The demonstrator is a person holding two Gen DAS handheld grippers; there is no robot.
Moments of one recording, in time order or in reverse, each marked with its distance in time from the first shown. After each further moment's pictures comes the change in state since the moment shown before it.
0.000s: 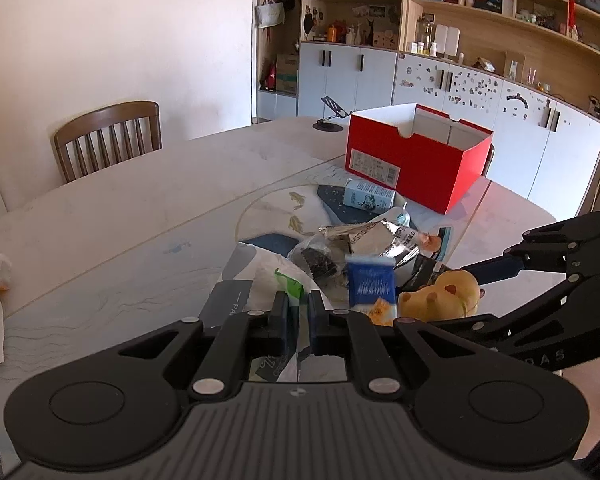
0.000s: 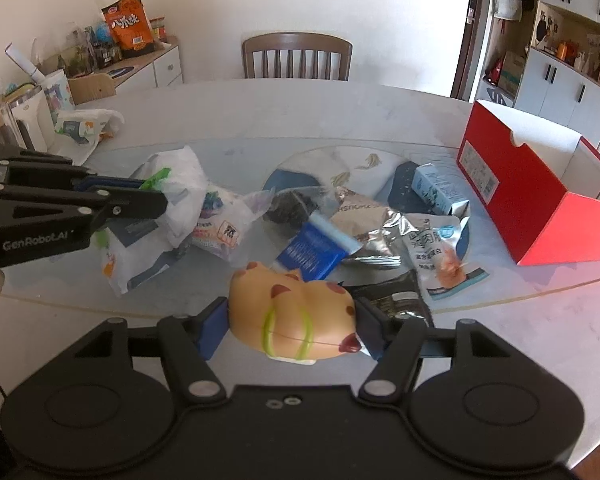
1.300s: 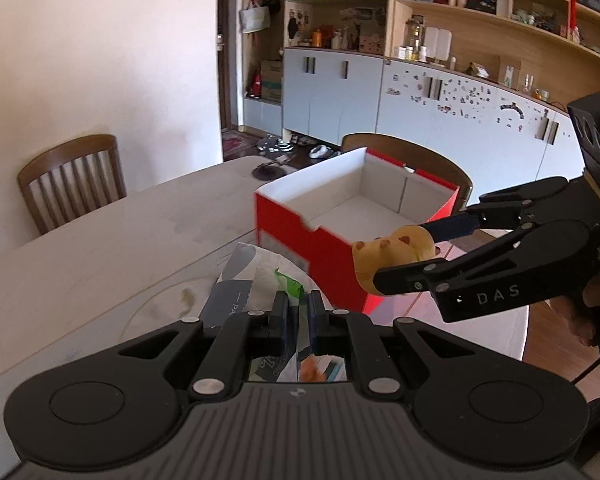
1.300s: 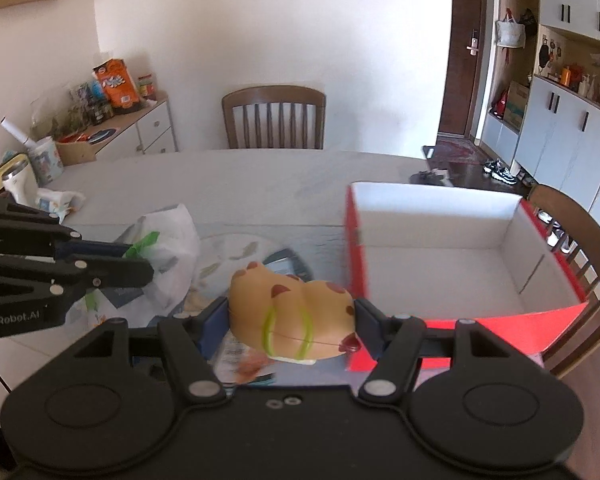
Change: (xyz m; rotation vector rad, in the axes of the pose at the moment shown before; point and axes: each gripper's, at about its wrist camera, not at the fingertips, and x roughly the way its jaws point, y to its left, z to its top) left arm 0.068 -0.155 0.150 -0.006 0.012 0.028; right arm -0.047 -0.209 0.076 -0.044 -0.108 0.103
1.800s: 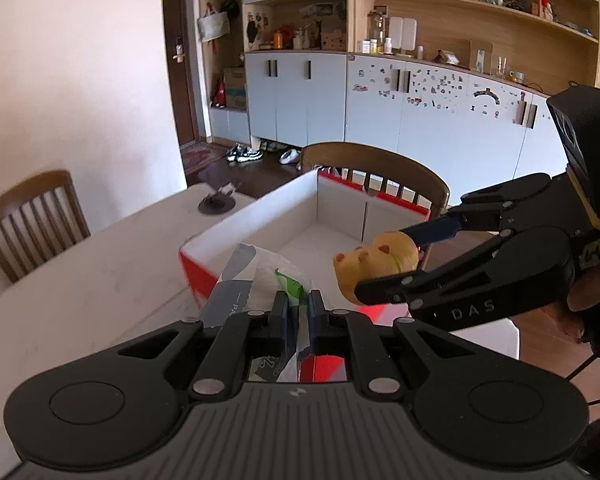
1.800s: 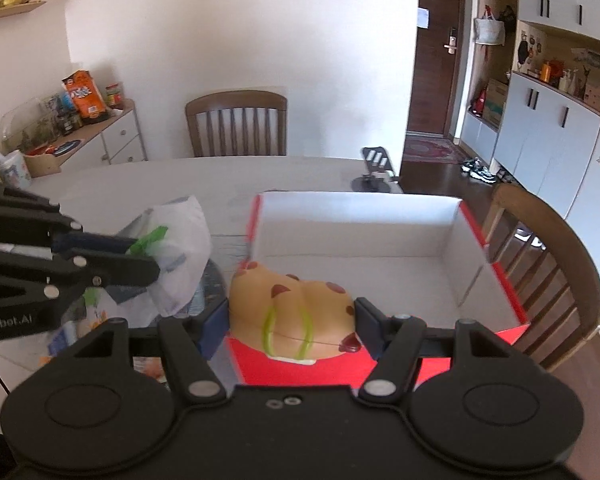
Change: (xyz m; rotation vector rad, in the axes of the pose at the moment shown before) left arm 0.069 -0.061 0.064 0.101 -0.006 -0.045; right arm 0.004 -0.091 0.009 0.000 -0.004 -0.023
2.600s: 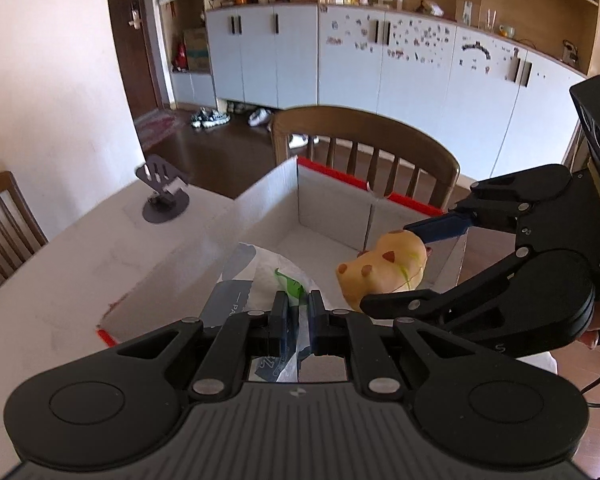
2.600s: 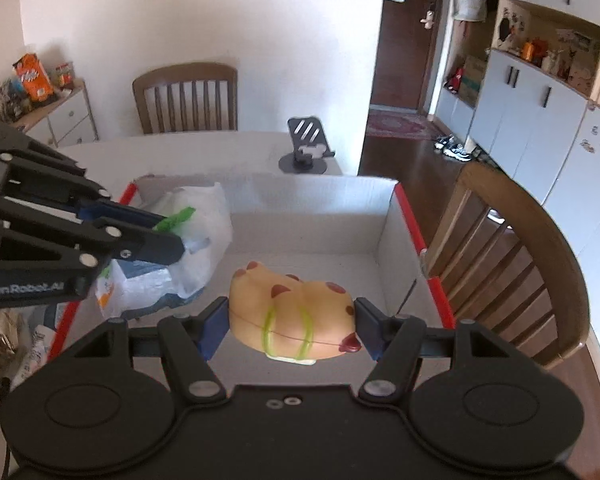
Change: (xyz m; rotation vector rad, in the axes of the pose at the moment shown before) left arm 0.157 -0.003 0.061 0.060 0.158 -0.087; right arm 0.077 -0.087 0.014 -0.006 0.093 -0.060
